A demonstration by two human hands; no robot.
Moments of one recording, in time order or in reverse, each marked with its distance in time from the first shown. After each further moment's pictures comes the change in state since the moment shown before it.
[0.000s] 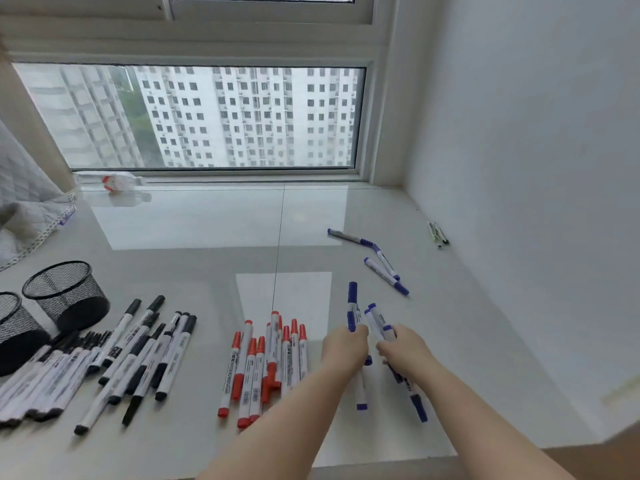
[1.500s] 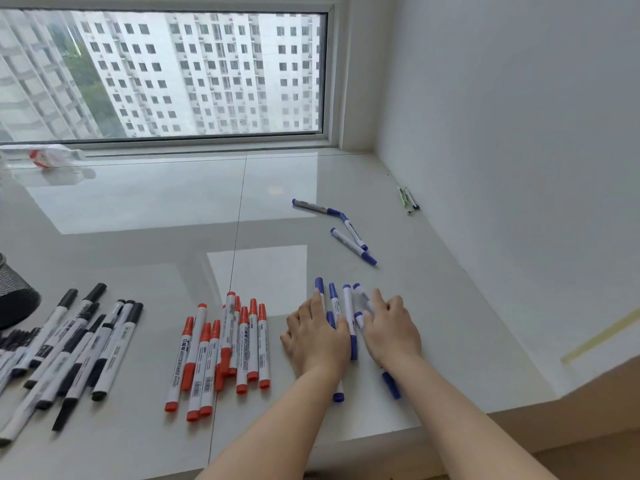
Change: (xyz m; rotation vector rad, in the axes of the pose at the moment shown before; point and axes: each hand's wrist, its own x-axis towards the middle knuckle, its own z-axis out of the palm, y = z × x) left_hand 0.016 -0.039 0.051 0.568 0.391 0.226; right_hand 0.020 0.048 0.002 -0.442 0.298 -0.102
